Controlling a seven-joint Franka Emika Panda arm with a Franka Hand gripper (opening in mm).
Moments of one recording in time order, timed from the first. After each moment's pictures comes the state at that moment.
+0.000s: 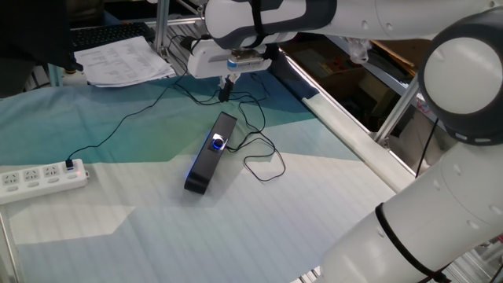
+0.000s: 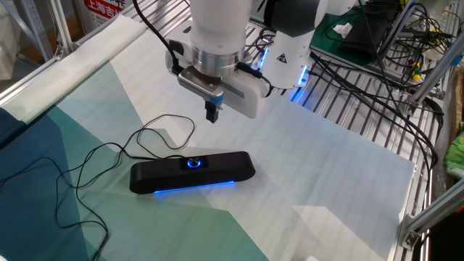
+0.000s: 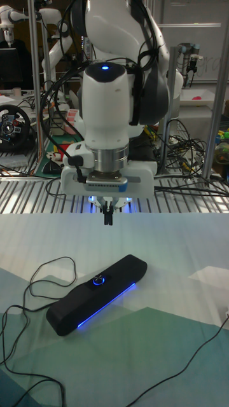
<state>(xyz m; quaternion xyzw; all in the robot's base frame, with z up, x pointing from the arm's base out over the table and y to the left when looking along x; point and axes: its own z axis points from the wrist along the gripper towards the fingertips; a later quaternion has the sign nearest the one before) 0.499 0.000 0.298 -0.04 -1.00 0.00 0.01</state>
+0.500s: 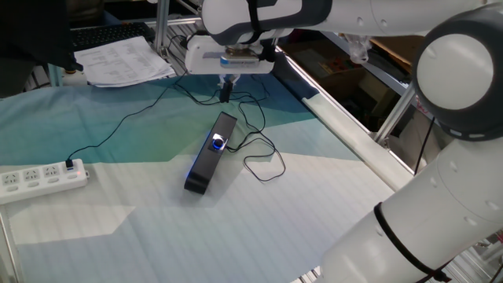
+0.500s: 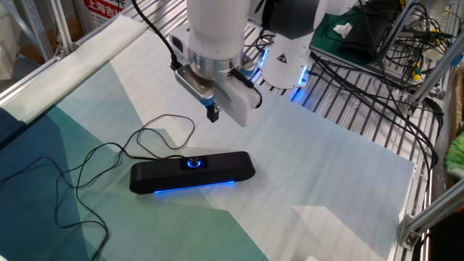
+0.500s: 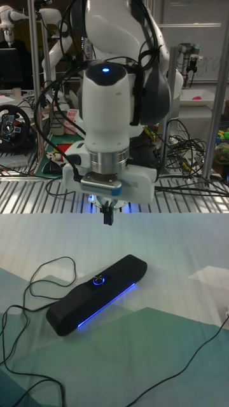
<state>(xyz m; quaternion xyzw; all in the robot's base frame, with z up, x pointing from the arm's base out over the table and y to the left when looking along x) 0.499 0.000 0.298 -0.15 -0.99 0.01 0.04</state>
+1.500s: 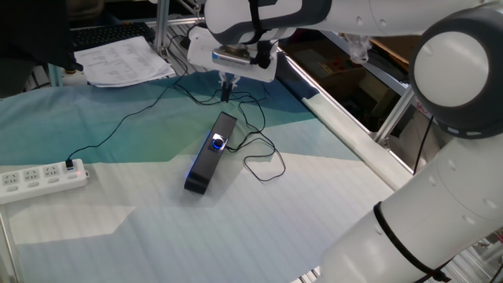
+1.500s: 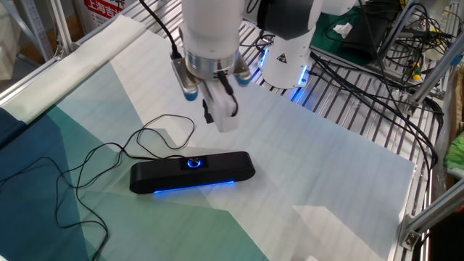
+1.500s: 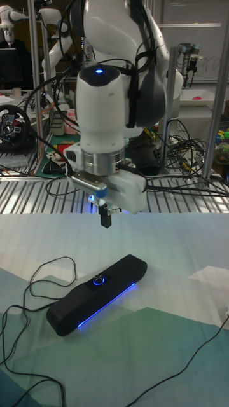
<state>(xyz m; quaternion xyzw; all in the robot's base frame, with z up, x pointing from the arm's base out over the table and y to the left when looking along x) 0.505 -0.010 0.293 -0.36 -0.93 0.00 0.02</state>
